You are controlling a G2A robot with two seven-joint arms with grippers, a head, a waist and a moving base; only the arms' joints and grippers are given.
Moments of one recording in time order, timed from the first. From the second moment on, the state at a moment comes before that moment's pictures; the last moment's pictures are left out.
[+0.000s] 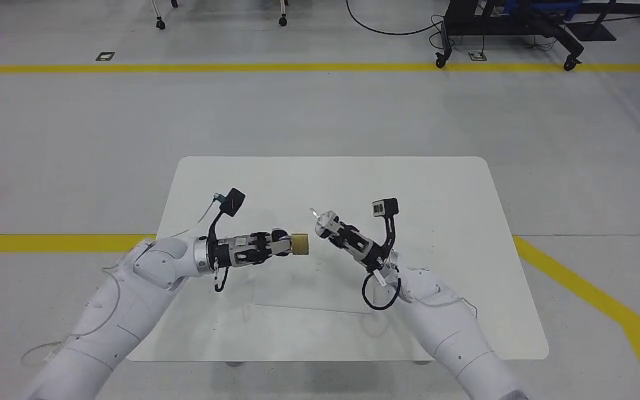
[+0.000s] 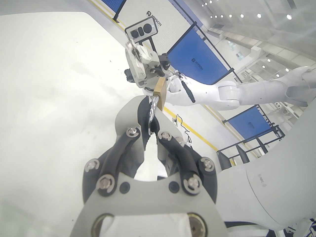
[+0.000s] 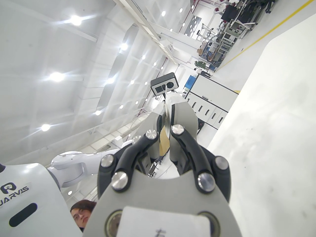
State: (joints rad) left arm 0.74 -1.05 -0.84 -1.09 -0.20 -1.00 -0.77; right arm -0.86 -1.33 0.90 -0.94 0.50 -0.86 0.63
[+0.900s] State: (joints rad) left arm 0.69 -1.09 -0.82 -0.92 -0.92 -0.57 -1.25; right arm -1.05 -1.28 1.10 -1.21 0.10 -1.00 0.51
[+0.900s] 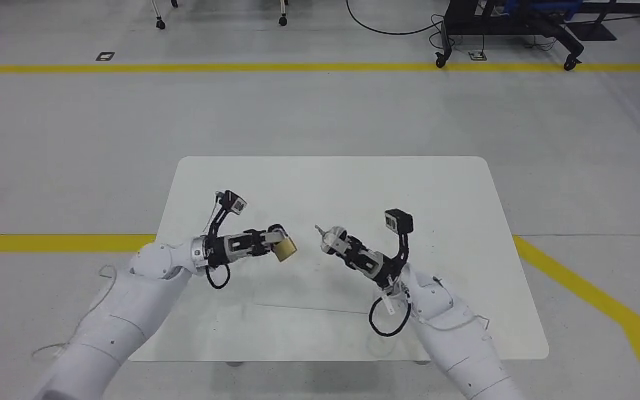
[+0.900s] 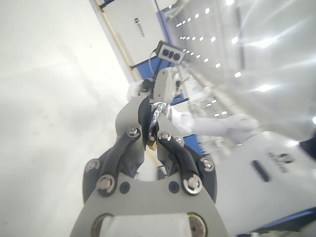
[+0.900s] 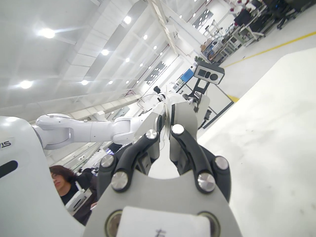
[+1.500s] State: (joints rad) left arm 0.66 -1.11 -0.83 -0.87 -1.08 -0.38 -1.43; right arm -1.12 -1.27 1.20 -1.31 -0.11 -0.97 0.37
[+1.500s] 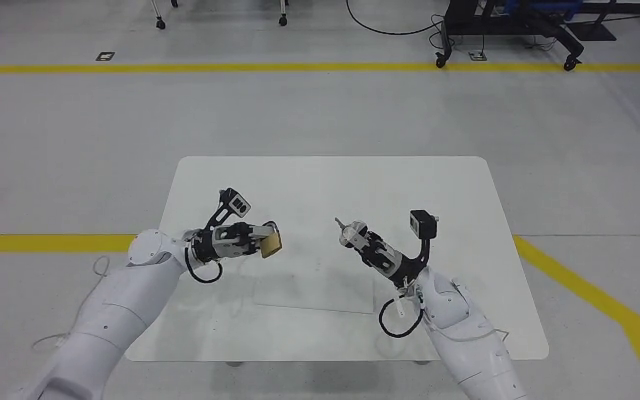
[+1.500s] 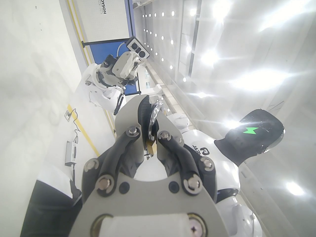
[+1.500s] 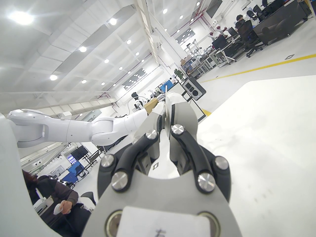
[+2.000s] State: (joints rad) left arm 0.54 -1.19 -0.72 -0.81 -0.85 -0.11 -1.04; right arm -1.21 -1.26 1.18 -1.46 -0.03 -0.46 0.44
